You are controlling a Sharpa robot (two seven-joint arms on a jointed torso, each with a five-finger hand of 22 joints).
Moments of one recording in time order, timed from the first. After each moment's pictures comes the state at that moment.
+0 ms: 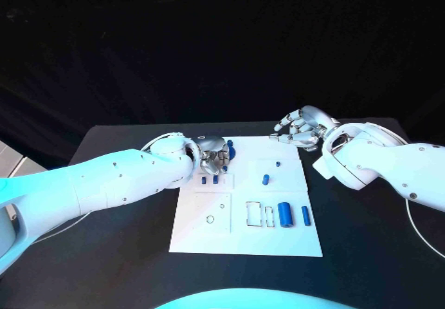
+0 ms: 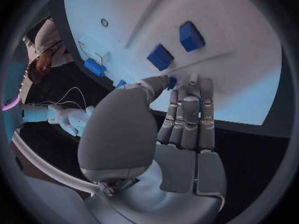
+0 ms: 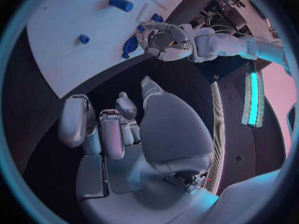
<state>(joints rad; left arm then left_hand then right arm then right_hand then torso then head) 1.20 -0.57 -0.07 1.25 -1.44 -0.11 -0.12 1.44 -0.28 0.58 0.17 0.19 0.76 0.16 0.49 0.40 0.82 0.11 0.68 0.20 1.17 0.05 1.31 0.75 0.17 0.89 0.15 0.98 0.69 1.35 -0.83 -0.15 1.57 -1.00 -0.46 -0.24 1.34 -0.09 0.09 0.29 0.15 0.80 0.17 0.31 0.30 1.17 0.08 1.18 1.14 1.47 0.01 1.46 1.31 0.07 1.41 0.11 1.19 1.31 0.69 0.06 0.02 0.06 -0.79</state>
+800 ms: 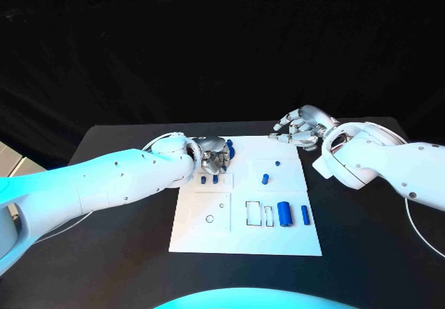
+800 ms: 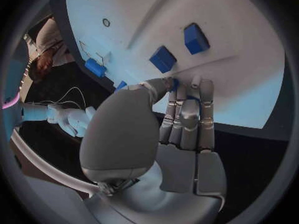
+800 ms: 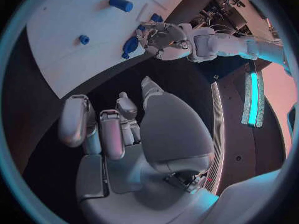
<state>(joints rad) 1.20 -0.56 -0.07 1.24 -1.43 -0.09 -0.12 1.47 -0.24 0.62 0.13 0.19 0.84 0.16 0.49 0.39 0.91 0.09 0.66 0.18 1.27 0.02 1.39 0.86 0.17 0.92 0.13 1.07 0.77 1.35 -0.83 -0.15 1.57 -1.00 -0.46 -0.24 1.34 -0.09 0.09 0.29 0.15 0.80 0.17 0.31 0.30 1.17 0.08 1.18 1.14 1.47 0.01 1.46 1.31 0.07 1.41 0.11 1.19 1.31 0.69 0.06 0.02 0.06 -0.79</state>
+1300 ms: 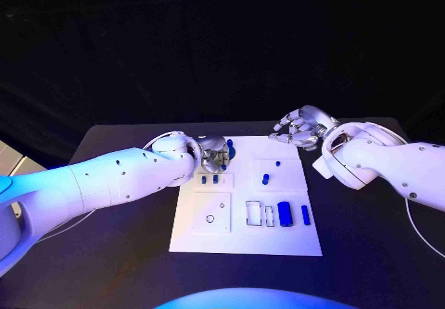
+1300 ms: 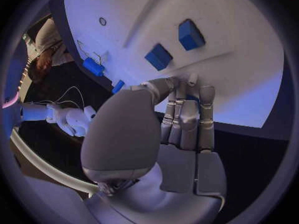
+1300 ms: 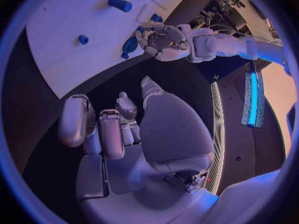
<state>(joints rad) 1.20 -0.55 -0.07 1.22 -1.42 -0.10 -0.11 1.51 -0.21 0.64 0.05 0.19 0.89 0.15 0.45 0.37 0.97 0.08 0.62 0.17 1.29 0.02 1.40 0.88 0.17 0.93 0.12 1.17 0.87 1.35 -0.83 -0.15 1.57 -1.00 -0.46 -0.24 1.34 -0.09 0.09 0.29 0.15 0.80 0.17 0.31 0.30 1.17 0.08 1.18 1.14 1.47 0.01 1.46 1.31 0.07 1.41 0.11 1.19 1.31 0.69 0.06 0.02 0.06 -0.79</state>
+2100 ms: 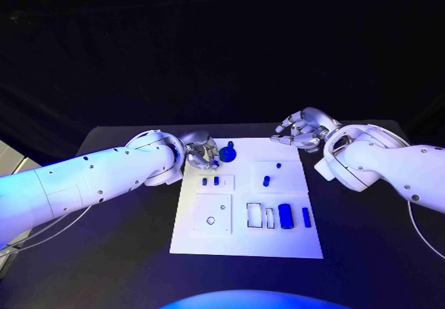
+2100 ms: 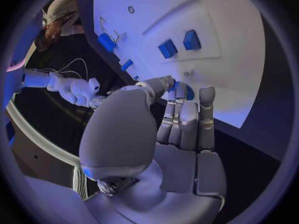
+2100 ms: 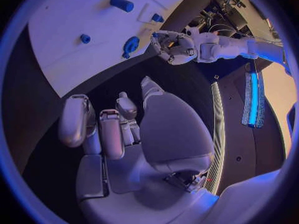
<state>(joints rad) 1.20 -0.69 -0.02 1.33 -1.18 -0.11 -0.11 1.43 -0.21 0.62 0.07 0.19 0.91 0.15 0.43 0.38 0.98 0.08 0.59 0.17 1.30 0.02 1.41 0.88 0.17 0.93 0.12 1.17 0.87 1.35 -0.84 -0.15 1.57 -1.00 -0.46 -0.24 1.34 -0.09 0.09 0.29 0.15 0.80 0.17 0.31 0.30 1.17 0.08 1.18 1.14 1.47 0.01 1.46 1.31 0.07 1.41 0.11 1.19 1.31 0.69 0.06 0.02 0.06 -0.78</state>
